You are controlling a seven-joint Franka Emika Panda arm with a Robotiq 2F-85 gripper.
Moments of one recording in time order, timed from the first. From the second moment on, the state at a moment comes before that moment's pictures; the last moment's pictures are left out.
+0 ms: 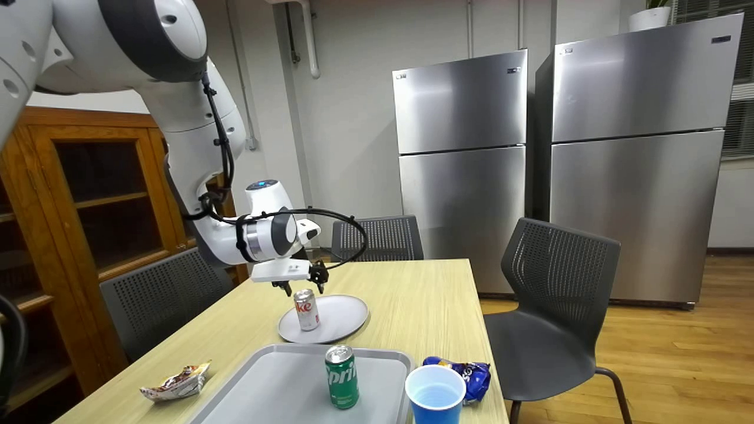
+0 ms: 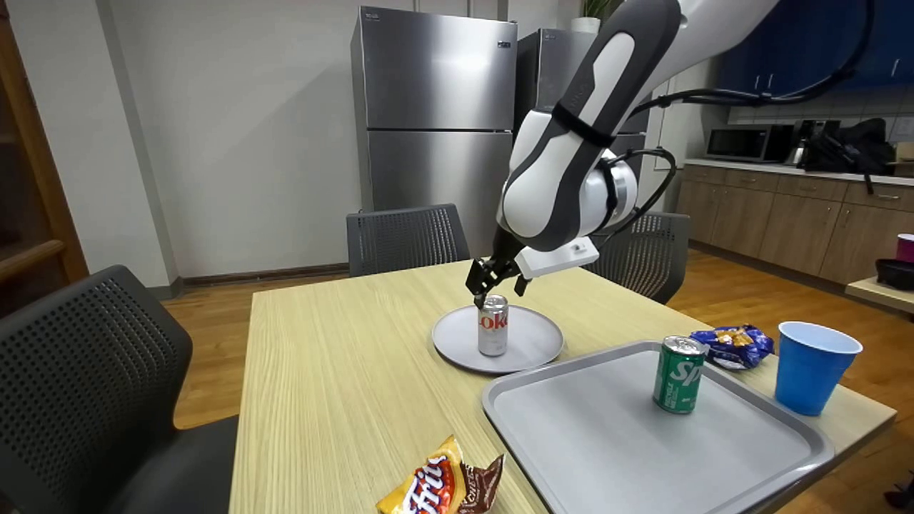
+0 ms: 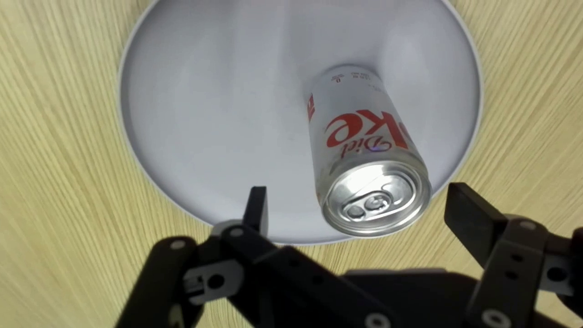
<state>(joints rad) 0.17 0.62 0.01 -2.02 -0.18 3.02 0.05</state>
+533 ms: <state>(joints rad) 0.17 0.66 0.01 -2.00 -0.18 3.01 0.05</state>
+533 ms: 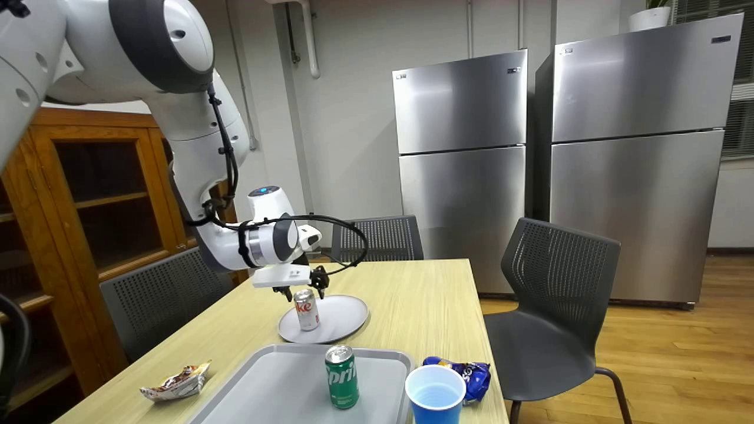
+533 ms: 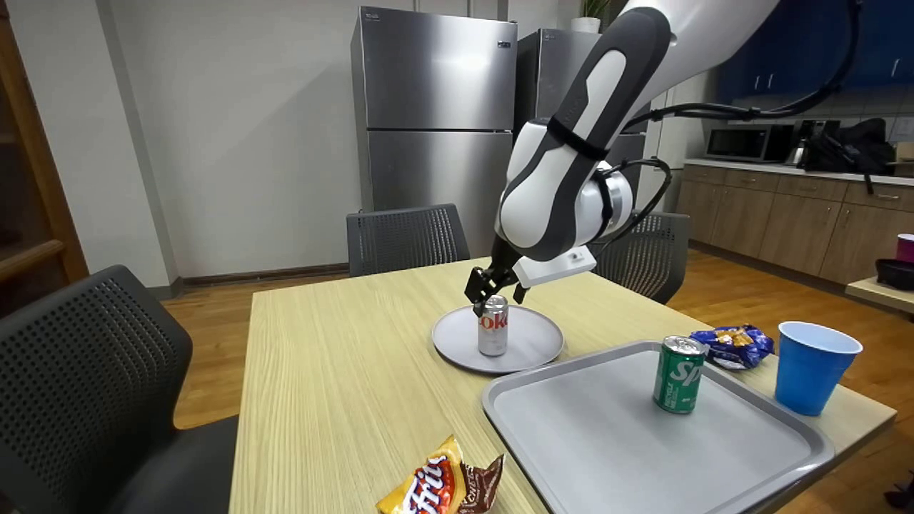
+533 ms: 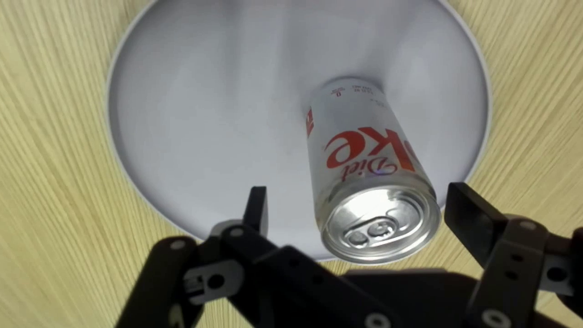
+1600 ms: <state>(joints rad) 0.17 0.70 0.01 -1.96 -0.18 3.01 0.05</state>
